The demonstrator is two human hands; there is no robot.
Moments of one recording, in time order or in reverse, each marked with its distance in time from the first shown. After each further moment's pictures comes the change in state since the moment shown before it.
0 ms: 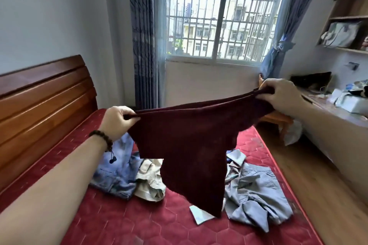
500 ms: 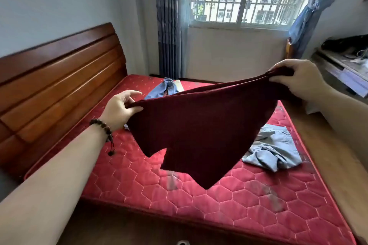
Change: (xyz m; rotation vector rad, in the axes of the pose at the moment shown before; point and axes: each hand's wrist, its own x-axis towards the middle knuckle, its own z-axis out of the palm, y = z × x) left_hand -0.214 0.024 -0.112 -0.117 -0.125 -0.244; right_hand -0.169 -0.083 -0.035 0.272 -0.101 0.013
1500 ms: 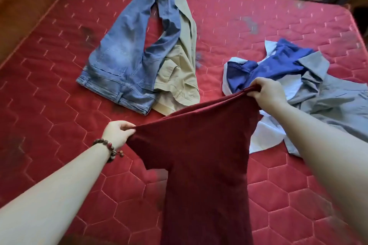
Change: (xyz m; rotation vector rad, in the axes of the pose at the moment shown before) left_hand 0.159 -0.439 0.299 0.060 -0.228 -0.761; right_hand 0.102 0.316 0.538 -0.166 -0.438 0.494
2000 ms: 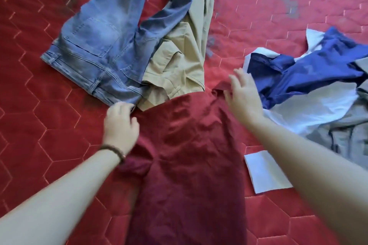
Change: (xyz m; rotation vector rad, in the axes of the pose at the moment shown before) left_hand 0.095 -0.006 0.115 0.453 0.342 0.256; right_hand 0.101 0.014 0.173 -0.166 0.061 -0.433
